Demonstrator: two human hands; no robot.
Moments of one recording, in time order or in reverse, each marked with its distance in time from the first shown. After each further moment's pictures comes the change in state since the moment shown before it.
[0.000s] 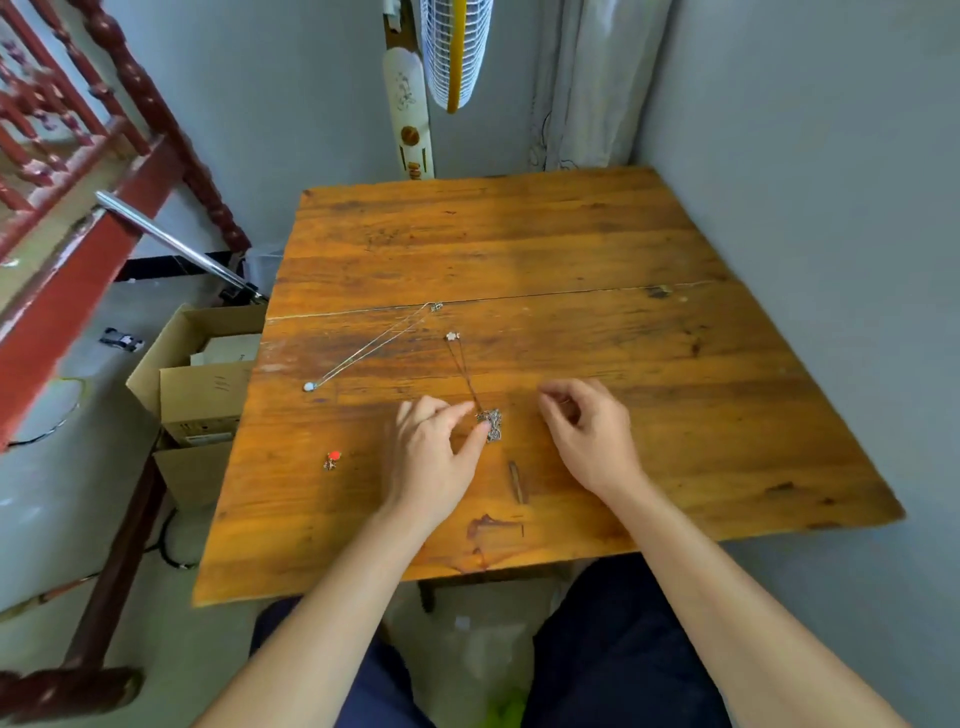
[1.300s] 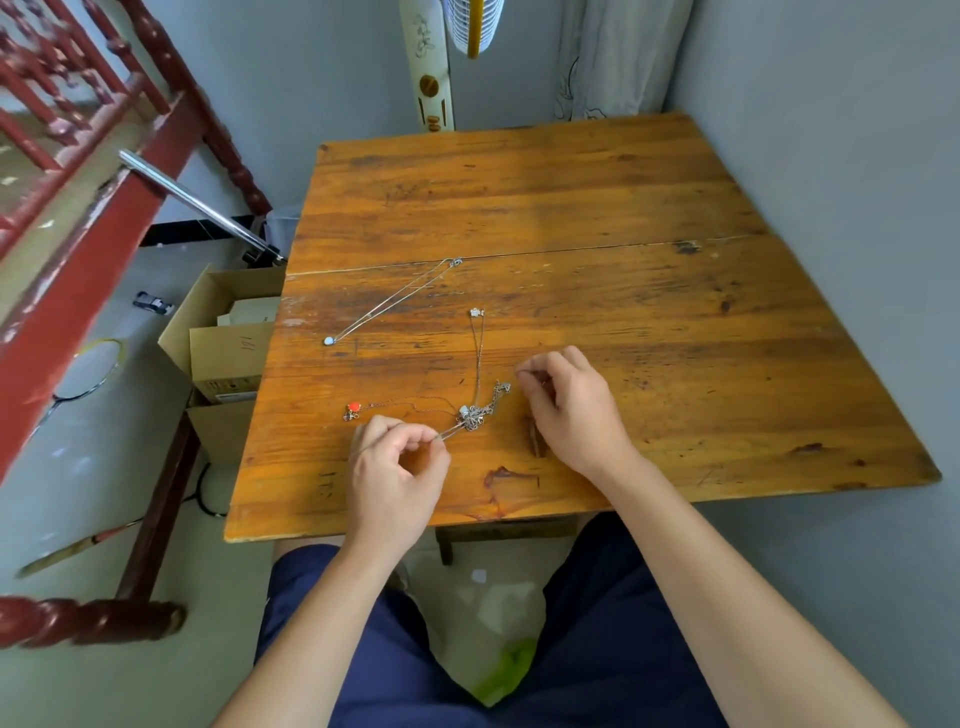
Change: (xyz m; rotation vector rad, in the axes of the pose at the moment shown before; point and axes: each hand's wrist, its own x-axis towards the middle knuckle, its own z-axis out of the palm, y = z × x) left_hand -0.073 -0.022 -0.031 -0.173 0.118 -0.205; right_hand -0.024 -0.014 0.022 -0.053 -0.092 -0.176
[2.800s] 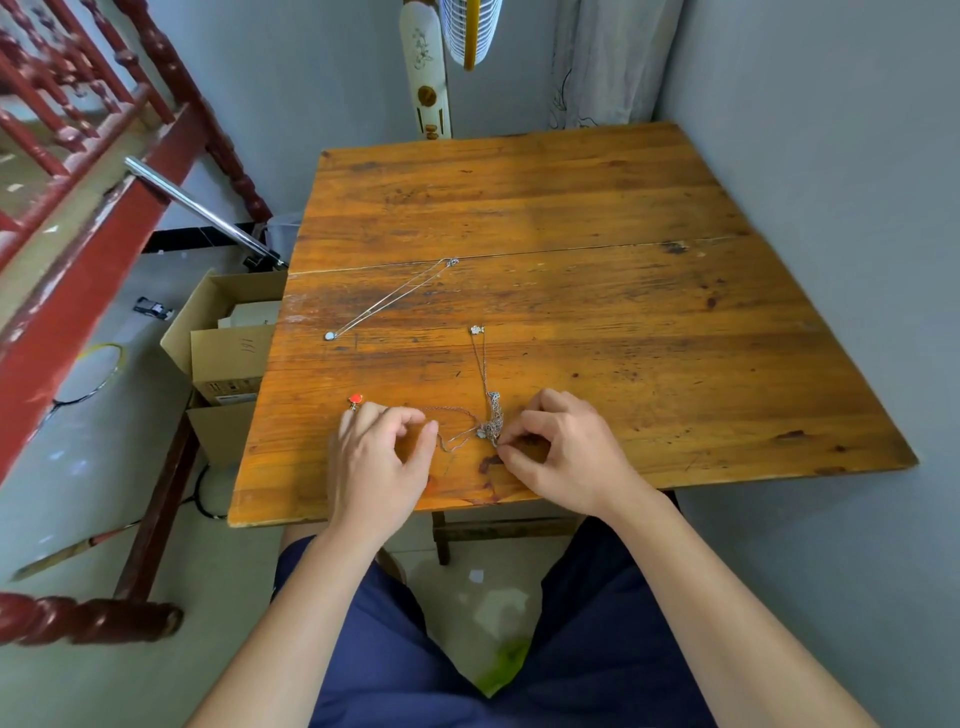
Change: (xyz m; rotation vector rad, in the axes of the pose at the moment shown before) left_hand 0.004 -0.010 -0.012 0.207 -0.021 0.142; right_hand -0.045 -0.007 -0.012 -0.124 -0.210 -0.156
